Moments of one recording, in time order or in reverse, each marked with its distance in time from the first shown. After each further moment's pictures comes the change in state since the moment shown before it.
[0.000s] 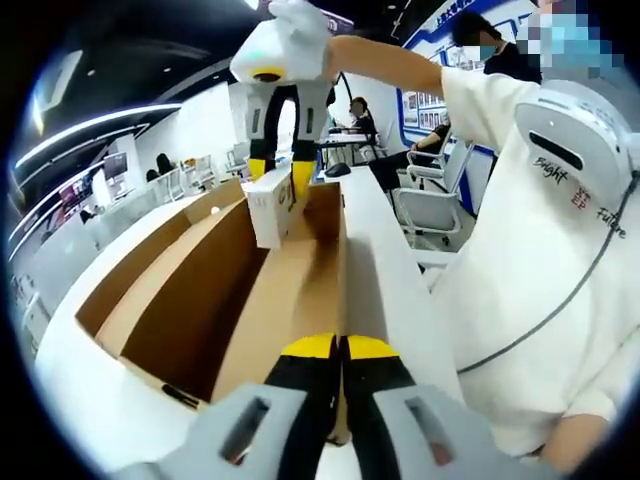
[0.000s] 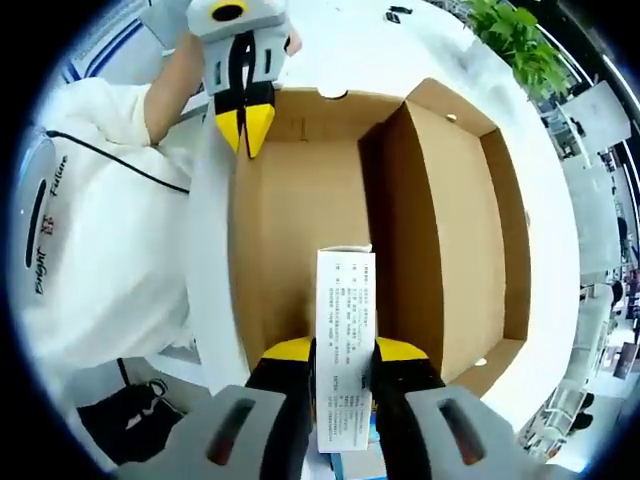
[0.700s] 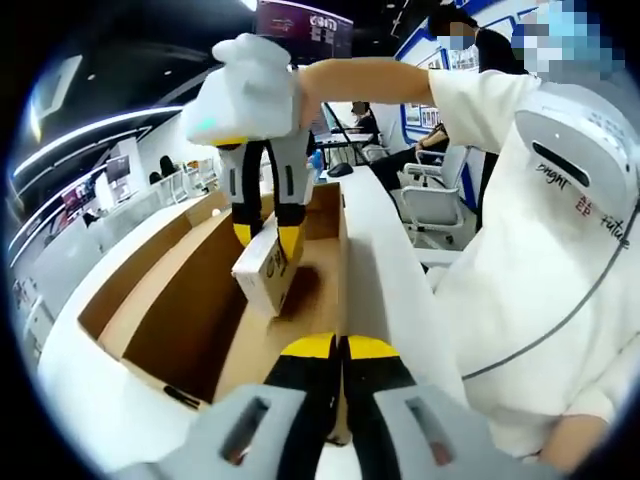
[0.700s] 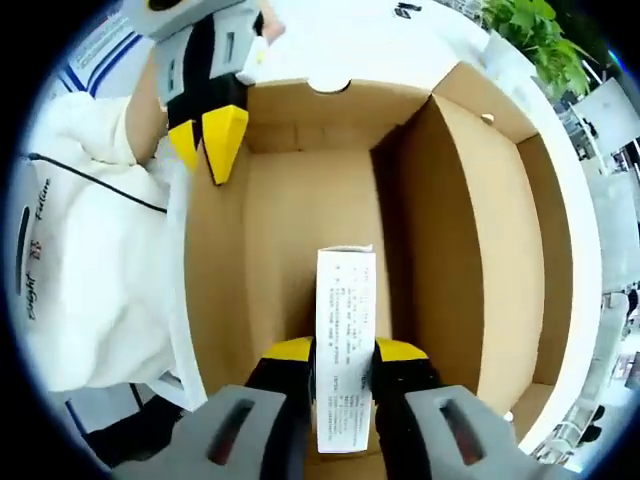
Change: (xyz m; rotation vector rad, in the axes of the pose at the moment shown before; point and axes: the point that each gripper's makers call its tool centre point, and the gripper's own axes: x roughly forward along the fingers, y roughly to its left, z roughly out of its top) left arm 0.000 0.001 0.001 0.012 -0.002 0.019; right arm 0.056 0.007 0.036 -0.005 -0.022 0.079
